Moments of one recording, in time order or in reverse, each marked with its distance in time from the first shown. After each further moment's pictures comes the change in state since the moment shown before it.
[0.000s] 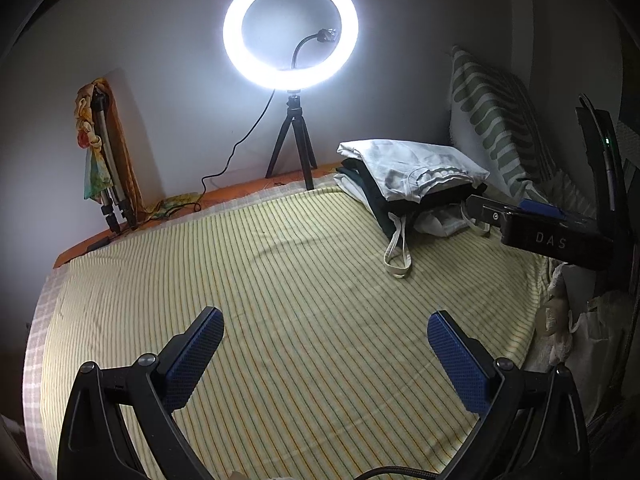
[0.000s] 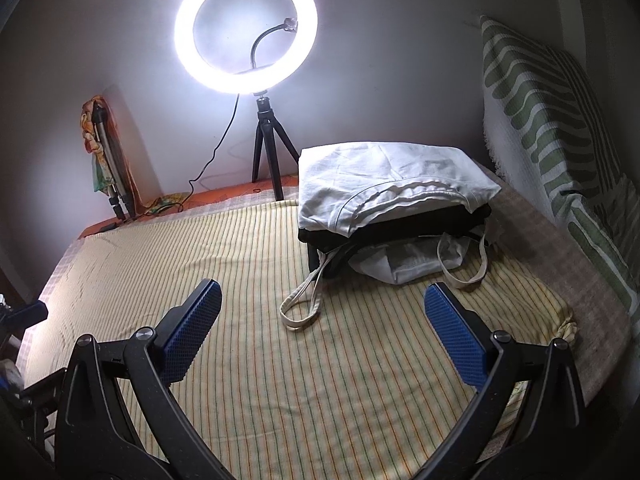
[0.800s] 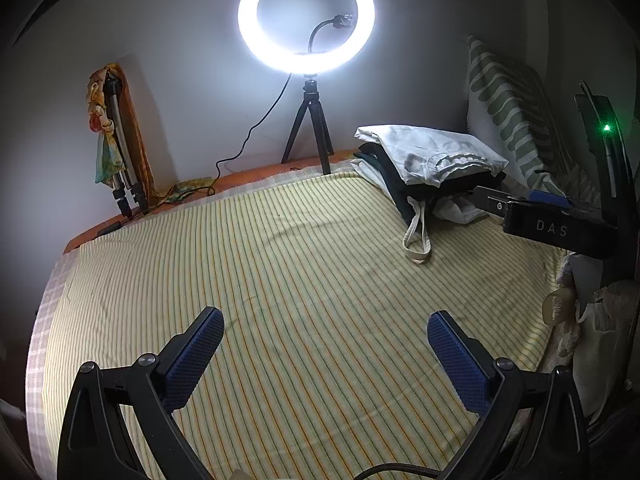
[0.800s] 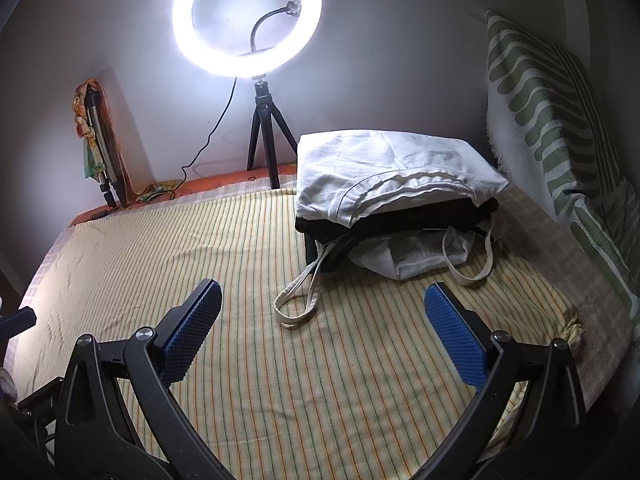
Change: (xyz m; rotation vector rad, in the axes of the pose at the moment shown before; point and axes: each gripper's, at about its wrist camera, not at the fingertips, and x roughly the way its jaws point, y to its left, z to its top) left arm 0.010 0.005 -0.012 -0.017 0.025 0.057; right arm 0.021 0.005 -0.004 -0.034 0.029 -0.017
